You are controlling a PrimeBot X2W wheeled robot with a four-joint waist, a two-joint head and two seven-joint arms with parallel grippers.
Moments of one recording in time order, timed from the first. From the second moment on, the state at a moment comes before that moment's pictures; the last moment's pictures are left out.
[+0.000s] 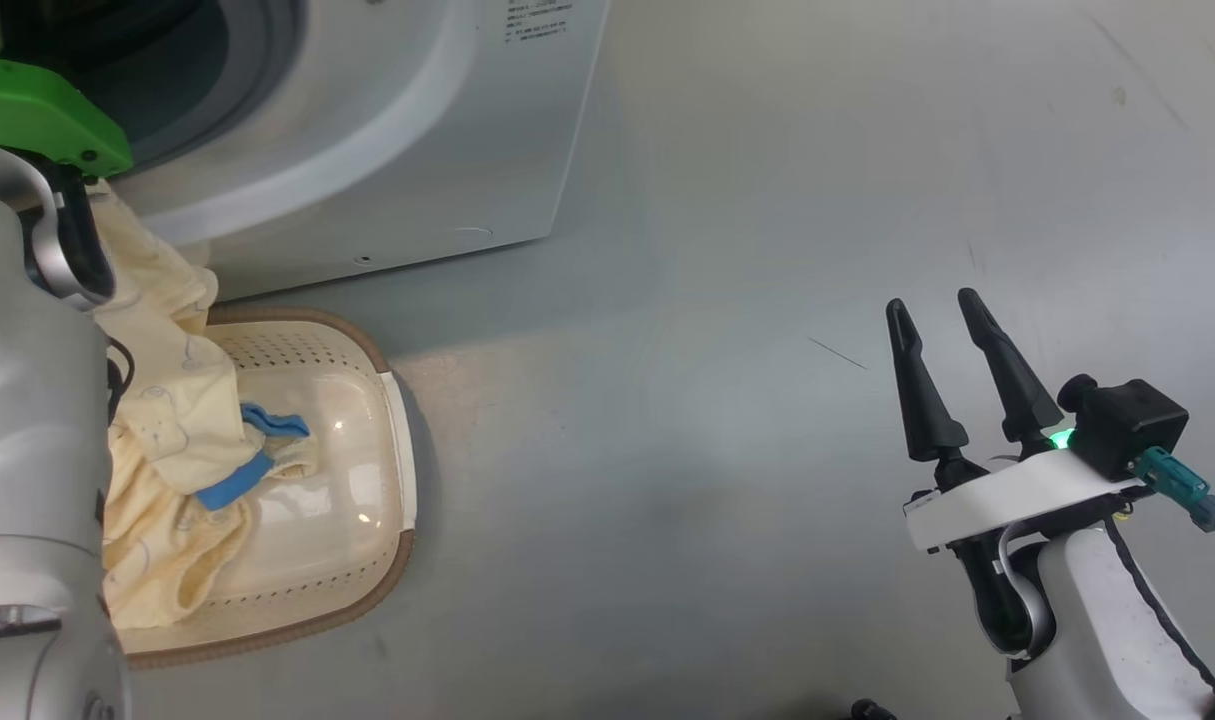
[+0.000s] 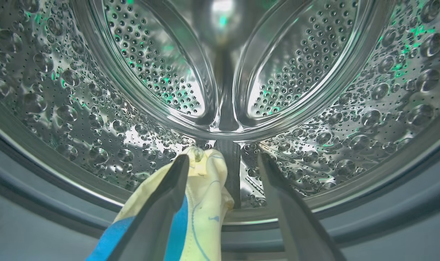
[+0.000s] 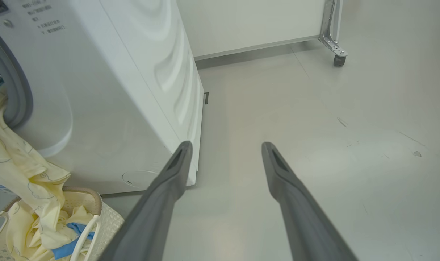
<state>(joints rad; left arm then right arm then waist) -1.11 0.16 -0.07 0.88 -0.23 0.06 -0.25 -0.22 -0.09 0.19 0.18 0.37 0.12 -0.26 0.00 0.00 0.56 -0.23</state>
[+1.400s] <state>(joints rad) -0.51 0.03 -0.08 0.45 -0.25 0.07 -0.26 -0.21 -0.15 0.07 0.14 0.33 0.12 -0.26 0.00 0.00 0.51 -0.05</state>
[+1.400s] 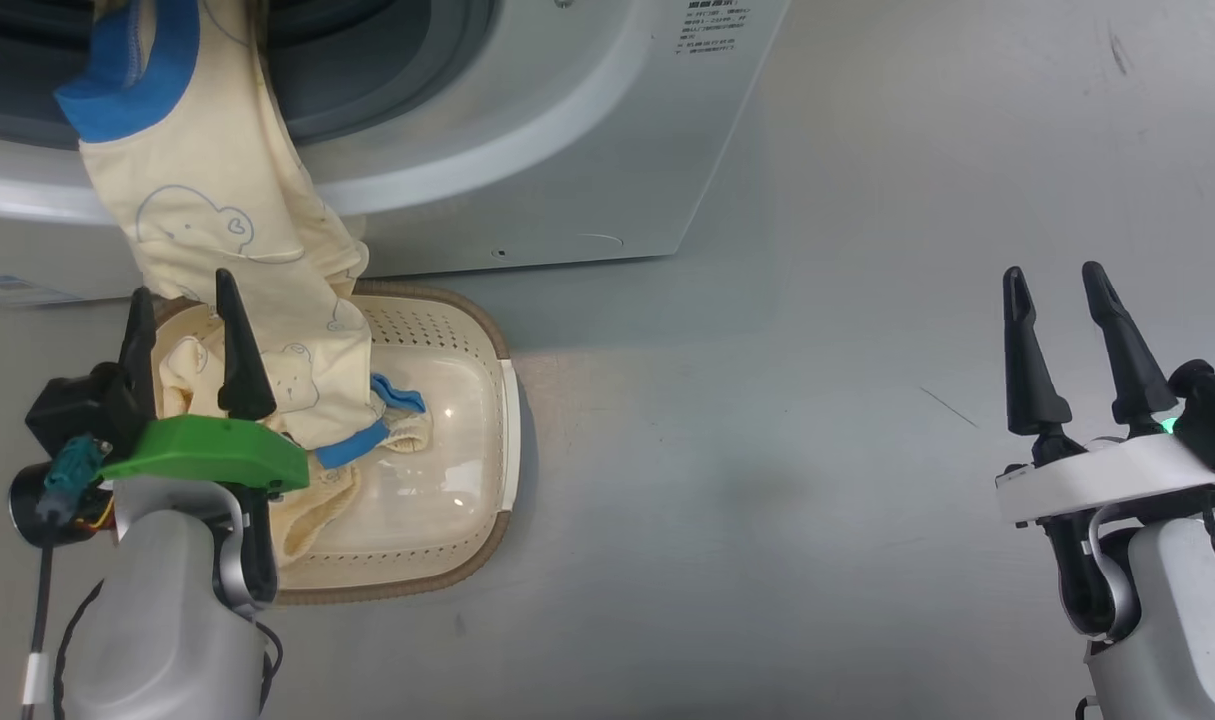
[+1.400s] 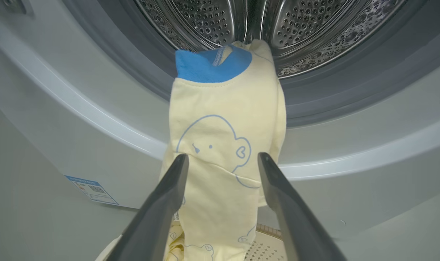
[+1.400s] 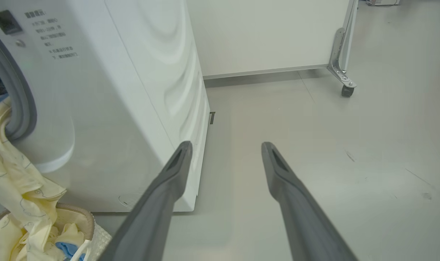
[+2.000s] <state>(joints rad) -0.35 0.03 -0.10 0.26 -0.26 0.09 -0.26 -0.21 -0.15 0.07 0.13 0.33 0.12 -0.26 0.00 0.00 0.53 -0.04</state>
